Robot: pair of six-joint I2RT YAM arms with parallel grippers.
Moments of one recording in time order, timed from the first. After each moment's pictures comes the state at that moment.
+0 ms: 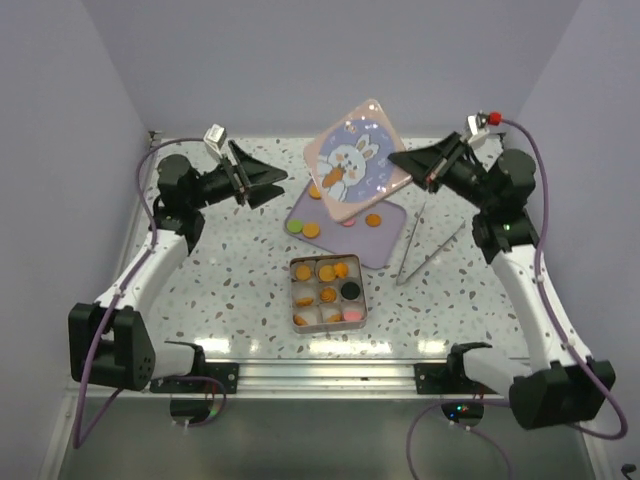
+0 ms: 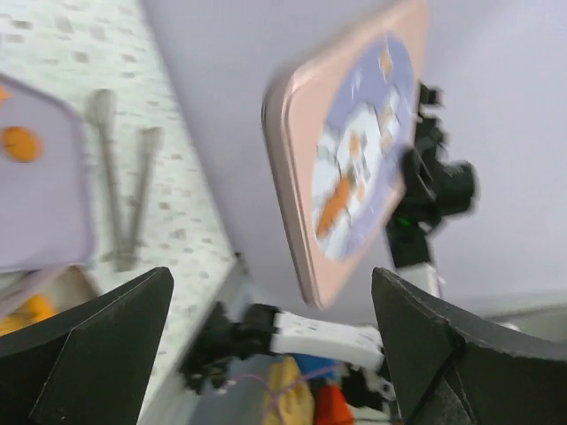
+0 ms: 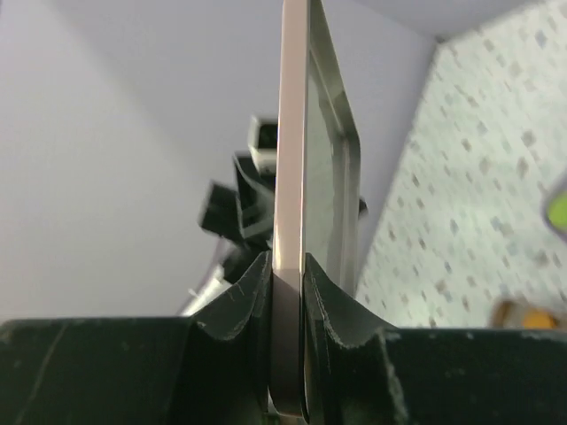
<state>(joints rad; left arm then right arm) -0.13 1.31 0.90 0.55 0.98 -1.39 0.12 1.18 1.16 0.16 -0.72 1.30</state>
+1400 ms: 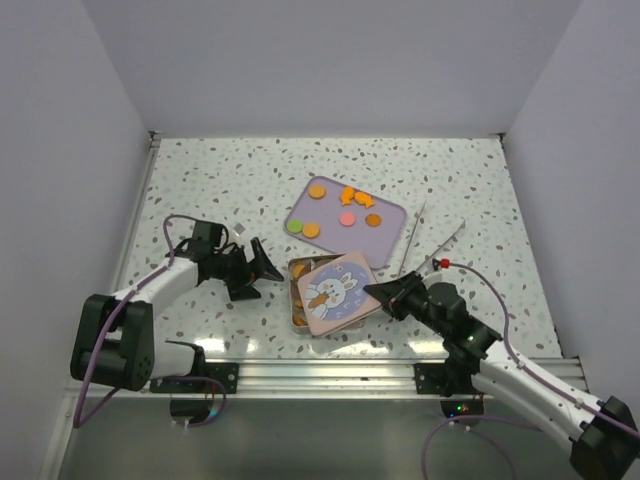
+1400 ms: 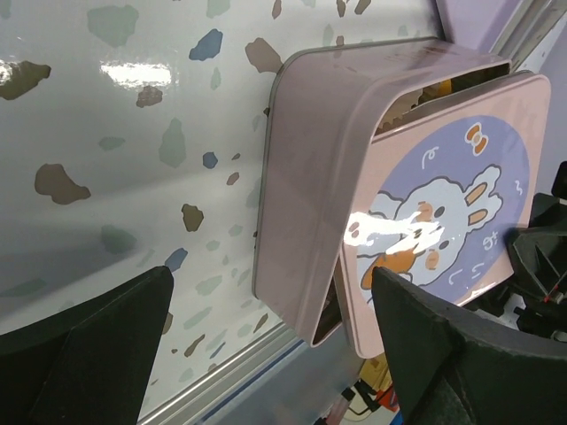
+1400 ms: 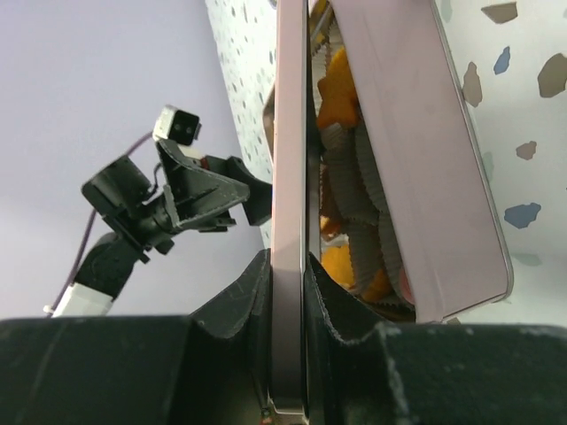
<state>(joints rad) -0.16 1.31 0.59 -0.38 0.64 -0.65 0.70 0.54 0.13 0.07 -0.01 1.51</state>
